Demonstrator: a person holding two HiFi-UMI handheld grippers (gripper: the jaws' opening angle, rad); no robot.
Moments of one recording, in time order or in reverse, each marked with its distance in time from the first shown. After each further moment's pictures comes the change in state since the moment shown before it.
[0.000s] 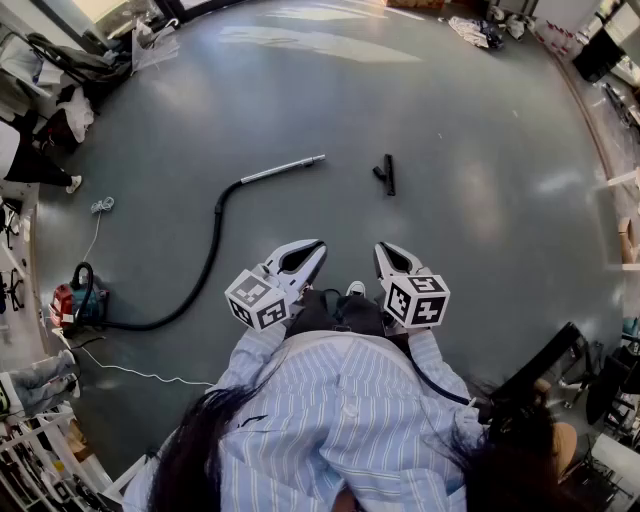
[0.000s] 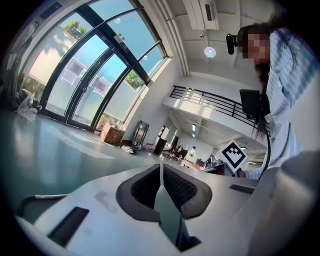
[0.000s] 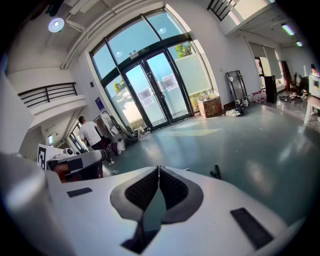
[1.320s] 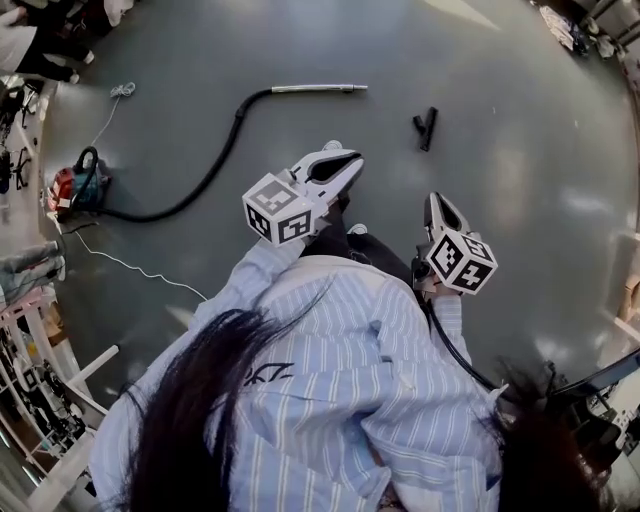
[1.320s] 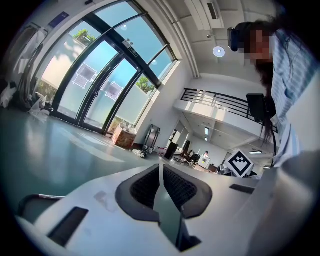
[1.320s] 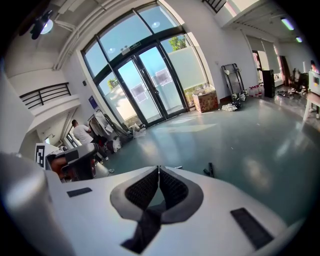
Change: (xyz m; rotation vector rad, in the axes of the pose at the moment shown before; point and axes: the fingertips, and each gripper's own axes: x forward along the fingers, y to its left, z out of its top) left arm 0.070 0.054 0.021 -0.033 -0.065 0.134; right arm 0.034 -0.096 0.029 0.037 0.058 -0.016
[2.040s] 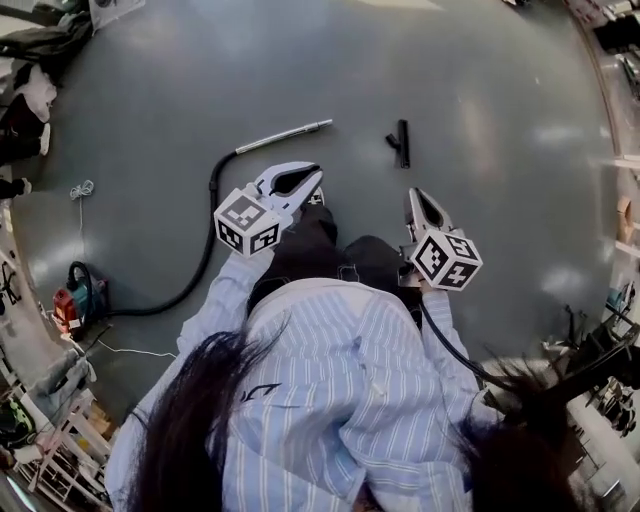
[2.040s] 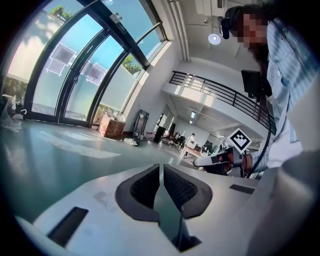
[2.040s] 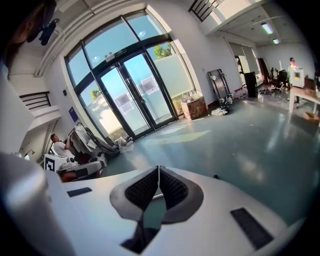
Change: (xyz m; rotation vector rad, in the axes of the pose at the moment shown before) left arm 0.074 0.240 0.087 0.112 0.229 -0.204; right arm 0.176 0.043 0.143 0.134 -0.129 -0.146
